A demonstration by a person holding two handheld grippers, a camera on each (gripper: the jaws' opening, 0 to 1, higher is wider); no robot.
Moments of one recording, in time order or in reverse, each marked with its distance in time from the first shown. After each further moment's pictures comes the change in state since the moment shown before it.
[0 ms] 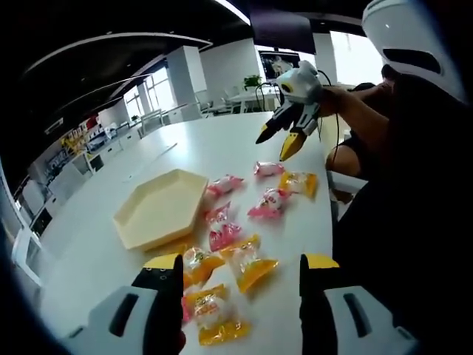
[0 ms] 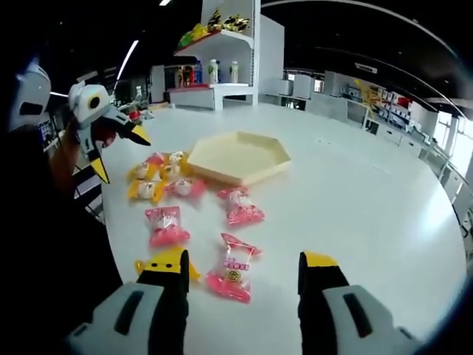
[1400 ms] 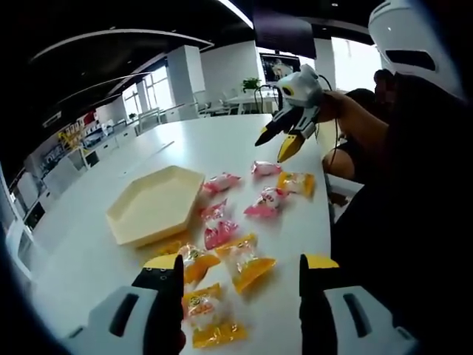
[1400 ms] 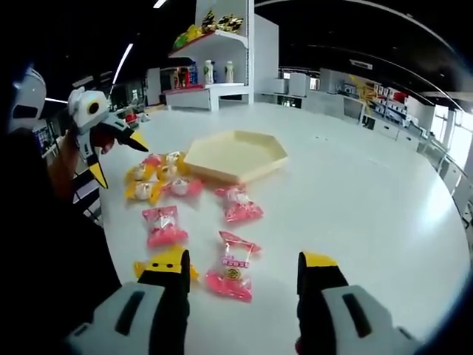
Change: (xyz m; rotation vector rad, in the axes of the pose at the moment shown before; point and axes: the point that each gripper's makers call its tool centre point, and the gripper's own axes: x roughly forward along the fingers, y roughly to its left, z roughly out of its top) left arm 0.005 -0.003 -0.004 -0.034 -0.024 -0.041; right arm 0.004 -0.003 -0.006 0.045 -0.006 -0.023
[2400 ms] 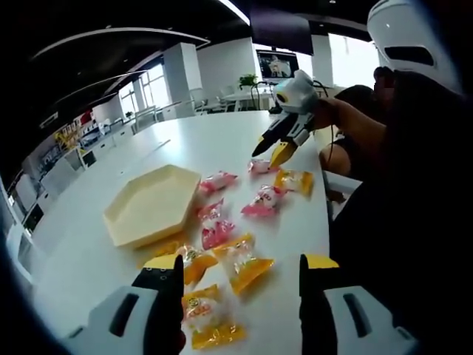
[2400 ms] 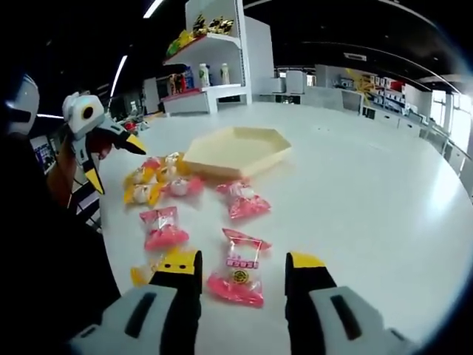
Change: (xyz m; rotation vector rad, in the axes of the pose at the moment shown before) left arm 0.001 -0.002 0.000 0.011 0.021 -0.013; right arm 0.018 0.007 -0.011 0.062 -0.008 0.035
